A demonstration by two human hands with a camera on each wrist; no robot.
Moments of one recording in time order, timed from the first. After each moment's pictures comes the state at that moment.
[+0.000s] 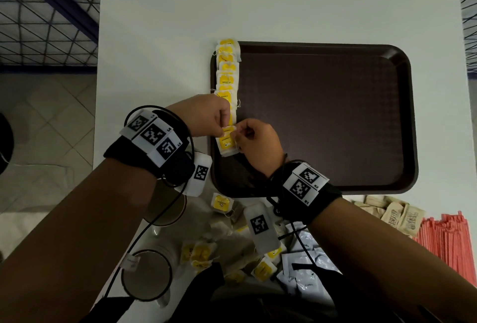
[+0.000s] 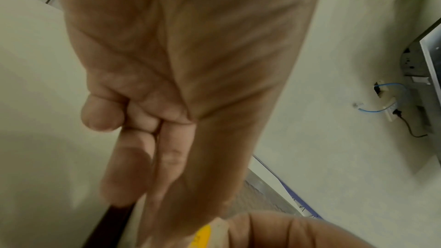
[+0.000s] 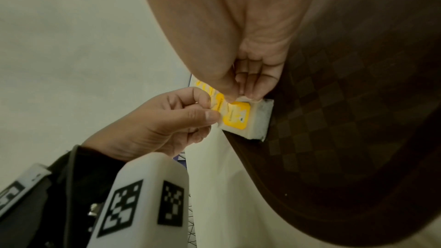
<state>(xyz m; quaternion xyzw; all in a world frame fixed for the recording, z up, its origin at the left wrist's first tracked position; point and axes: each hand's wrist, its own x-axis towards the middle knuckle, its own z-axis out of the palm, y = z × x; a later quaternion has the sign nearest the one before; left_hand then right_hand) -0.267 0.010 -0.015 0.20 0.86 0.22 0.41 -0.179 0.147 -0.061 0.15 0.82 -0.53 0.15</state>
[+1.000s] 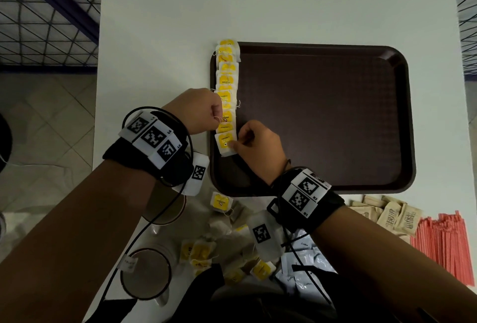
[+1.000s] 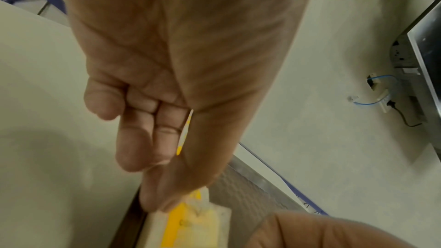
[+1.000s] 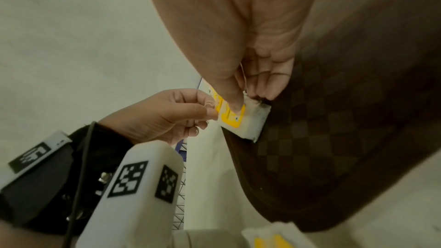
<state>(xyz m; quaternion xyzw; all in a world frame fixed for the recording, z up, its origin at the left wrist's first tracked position) -0.264 0.005 -0.010 0.17 0.91 0.21 0.32 -0.168 0.153 -0.052 0.10 0.87 -0.46 0.13</state>
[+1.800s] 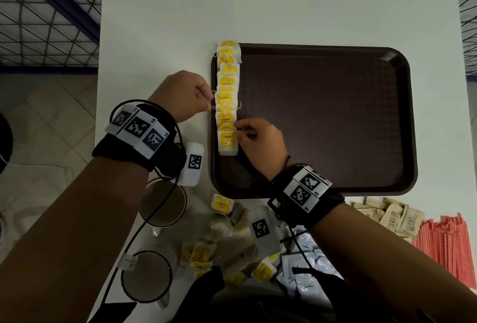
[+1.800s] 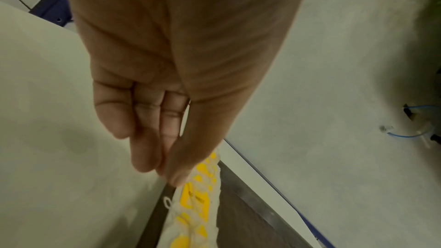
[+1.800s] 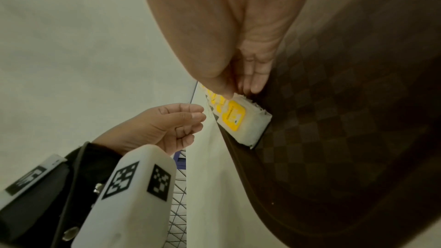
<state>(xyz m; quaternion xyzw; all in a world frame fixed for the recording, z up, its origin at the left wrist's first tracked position) -0.281 -0.012 -0.011 0.07 0.92 0.29 0.25 -0.178 0.151 -0.054 0.13 0.86 -0.48 0.10</state>
